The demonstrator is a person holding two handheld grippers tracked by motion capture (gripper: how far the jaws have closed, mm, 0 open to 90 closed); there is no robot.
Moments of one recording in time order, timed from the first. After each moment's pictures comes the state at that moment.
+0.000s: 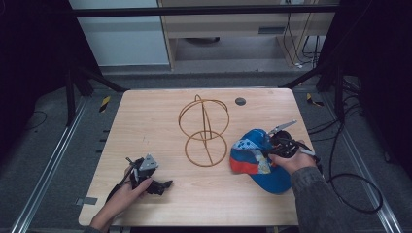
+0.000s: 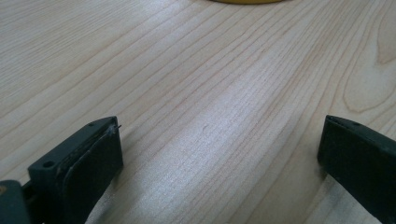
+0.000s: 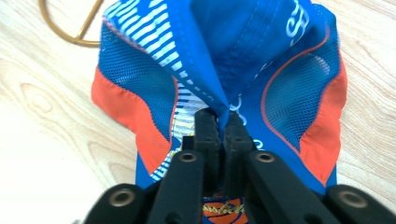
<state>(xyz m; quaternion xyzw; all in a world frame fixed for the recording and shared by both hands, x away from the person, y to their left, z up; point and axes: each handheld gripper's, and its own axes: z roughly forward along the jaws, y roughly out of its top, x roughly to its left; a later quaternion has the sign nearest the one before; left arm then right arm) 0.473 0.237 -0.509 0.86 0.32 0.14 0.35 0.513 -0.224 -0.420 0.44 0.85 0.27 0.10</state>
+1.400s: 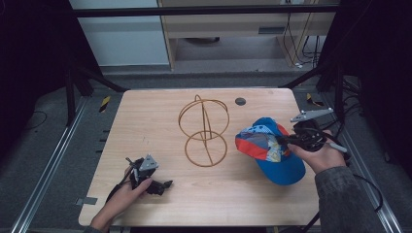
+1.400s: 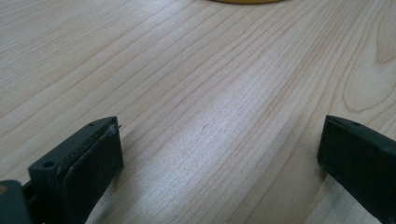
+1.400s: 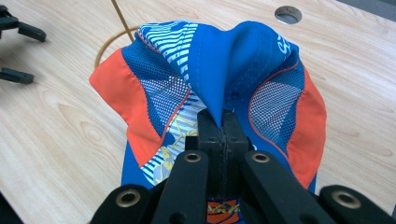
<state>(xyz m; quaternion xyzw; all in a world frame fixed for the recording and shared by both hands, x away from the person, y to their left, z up) 0.473 0.237 -0.509 0.87 0.32 0.14 0.35 0.479 -0.253 -0.332 0.42 0.82 0.35 0.15</state>
